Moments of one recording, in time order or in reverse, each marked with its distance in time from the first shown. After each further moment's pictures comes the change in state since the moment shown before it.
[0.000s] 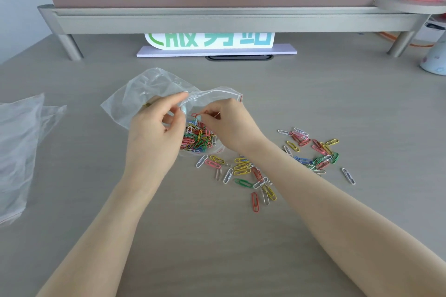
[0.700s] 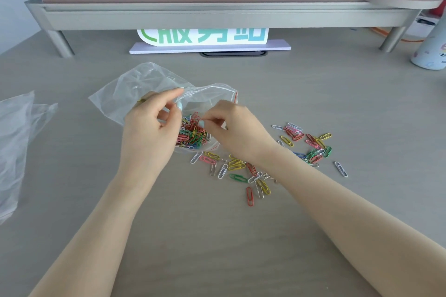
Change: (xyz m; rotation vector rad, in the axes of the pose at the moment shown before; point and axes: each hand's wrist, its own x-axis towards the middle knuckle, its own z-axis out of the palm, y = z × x) left_hand -0.001 0.000 0.001 -0.044 -0.014 -0.001; right_hand -0.027 0.004 -0.013 -0.155 -0.024 -0.155
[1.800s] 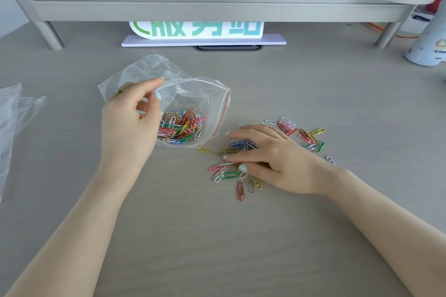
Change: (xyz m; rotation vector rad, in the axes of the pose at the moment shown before) left_hand 0.002 -0.003 -0.005 0.052 0.071 -0.032; right_hand -0.071 0.049 -0.044 -0.371 -0.350 -0.217
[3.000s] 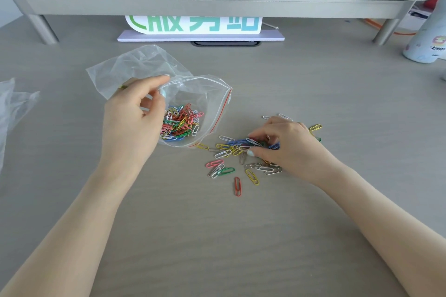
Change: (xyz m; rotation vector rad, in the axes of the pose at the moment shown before) left_hand -0.004 0.004 0.005 -0.026 -0.025 0.052; right_hand -0.005 0.001 -0.009 0.214 0.216 0.404
